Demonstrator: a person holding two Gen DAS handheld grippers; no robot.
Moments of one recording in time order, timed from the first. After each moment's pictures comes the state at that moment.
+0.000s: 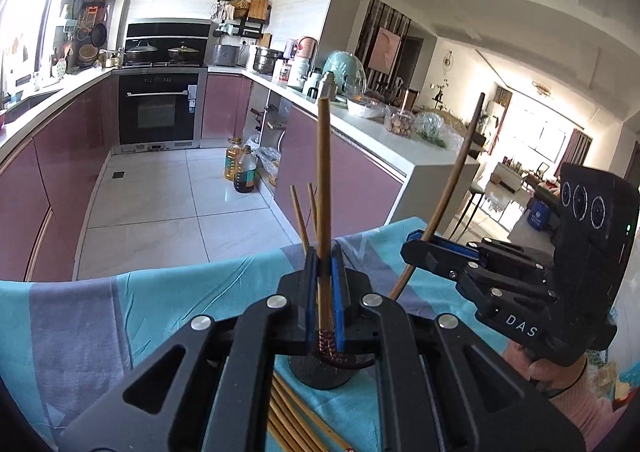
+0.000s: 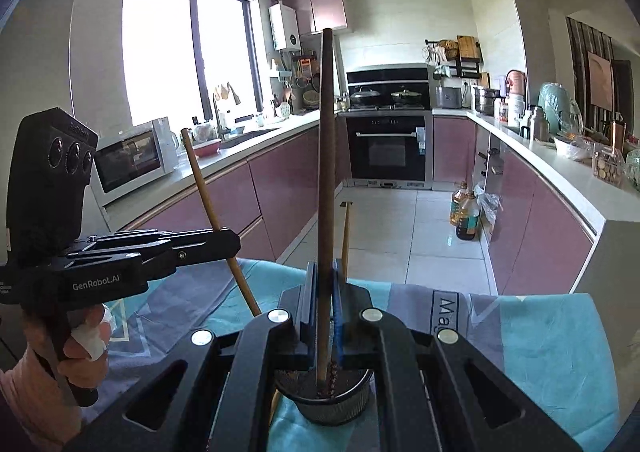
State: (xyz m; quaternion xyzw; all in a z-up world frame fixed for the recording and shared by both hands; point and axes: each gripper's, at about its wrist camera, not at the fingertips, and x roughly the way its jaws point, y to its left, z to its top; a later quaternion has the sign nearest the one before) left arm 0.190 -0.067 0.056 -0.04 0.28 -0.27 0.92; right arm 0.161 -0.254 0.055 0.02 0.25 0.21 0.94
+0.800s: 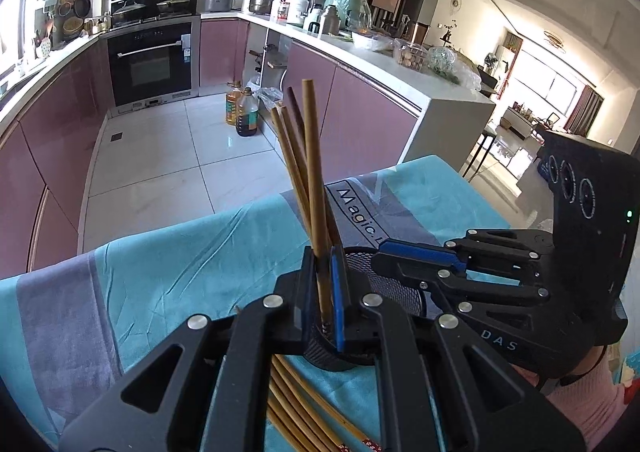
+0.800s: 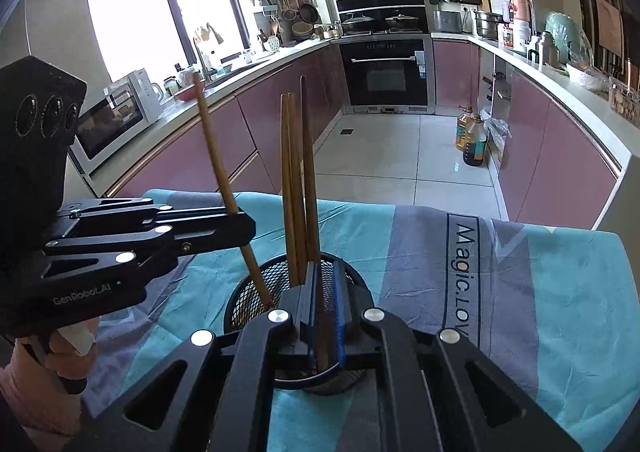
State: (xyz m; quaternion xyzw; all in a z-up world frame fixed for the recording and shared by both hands) left arm 0.249 -0.099 0.013 0.01 0.38 -0.26 0.89; right arm 0.202 -0.247 0.000 0.03 0.38 0.21 0.90
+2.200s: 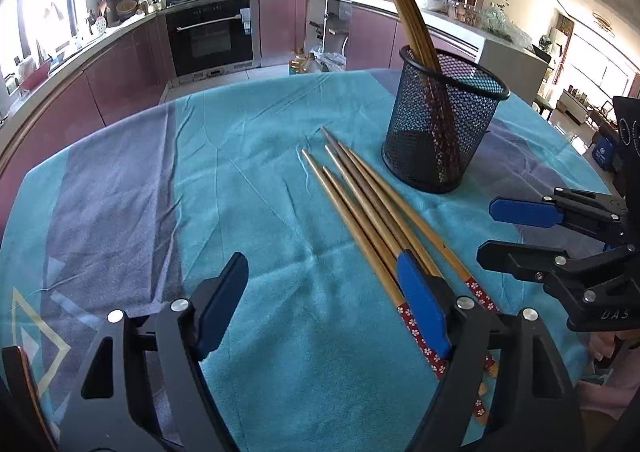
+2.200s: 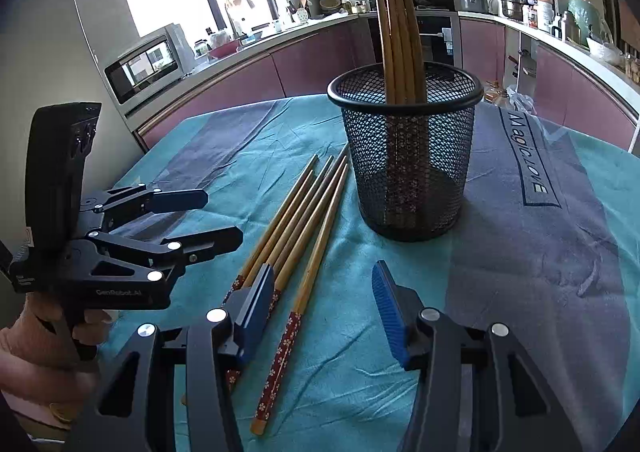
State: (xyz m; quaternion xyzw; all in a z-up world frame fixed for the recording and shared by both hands) left arm 0.128 -0.025 -0.090 0.04 0.41 -0.15 0.90; right arm 0.108 -0.216 -0.075 0.02 0.41 0.26 0.88
